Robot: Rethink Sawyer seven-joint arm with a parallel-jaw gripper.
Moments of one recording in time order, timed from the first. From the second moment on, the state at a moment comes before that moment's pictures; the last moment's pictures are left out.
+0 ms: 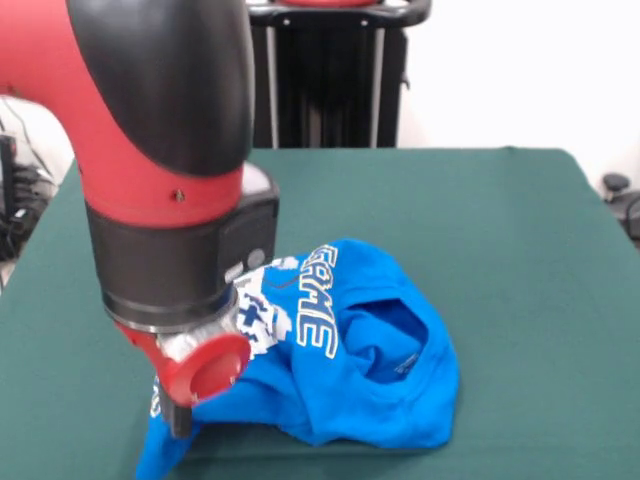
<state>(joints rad) -0.23 -0.07 -0.22 0.59 0.18 0.96 2.33</state>
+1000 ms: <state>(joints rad) -0.24 0.13 -0.35 0.25 0.20 1.27 2.33</state>
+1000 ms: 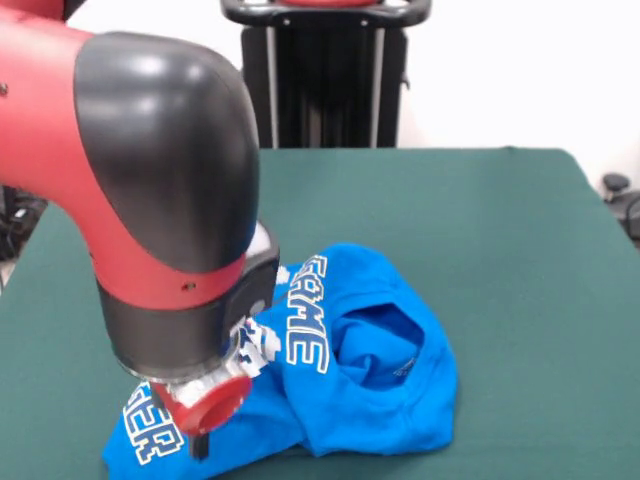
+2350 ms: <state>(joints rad) -0.12 -0.22 -0.37 0.57 0.15 1.22 2.33</state>
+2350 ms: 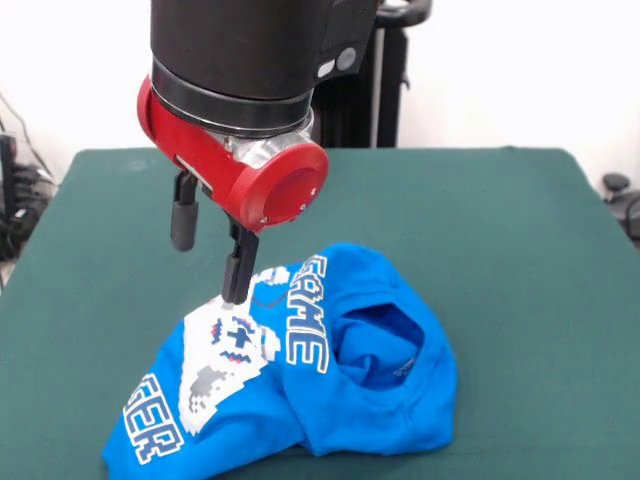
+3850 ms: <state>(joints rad) -0.01 -0.10 -0.32 0.44 0.14 1.26 2.33</state>
